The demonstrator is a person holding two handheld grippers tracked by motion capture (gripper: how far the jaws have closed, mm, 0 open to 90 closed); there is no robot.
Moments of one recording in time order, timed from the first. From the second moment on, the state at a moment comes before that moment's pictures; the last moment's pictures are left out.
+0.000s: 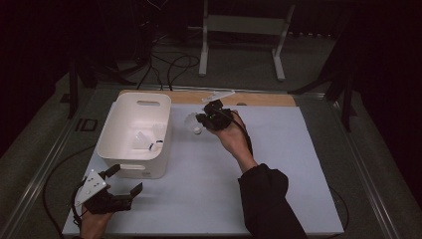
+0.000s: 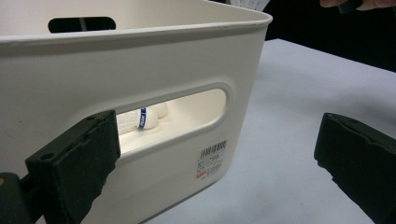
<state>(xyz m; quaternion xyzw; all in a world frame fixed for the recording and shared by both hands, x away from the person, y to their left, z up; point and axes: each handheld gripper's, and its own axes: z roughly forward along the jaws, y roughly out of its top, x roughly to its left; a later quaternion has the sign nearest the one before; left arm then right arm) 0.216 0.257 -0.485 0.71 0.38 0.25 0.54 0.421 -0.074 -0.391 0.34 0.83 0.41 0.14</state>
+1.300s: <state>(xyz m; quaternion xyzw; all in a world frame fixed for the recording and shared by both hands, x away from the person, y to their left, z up) 0.216 0.257 -0.485 0.71 0.38 0.25 0.54 0.442 -0.064 -0.363 0.35 0.81 0.43 0.16</state>
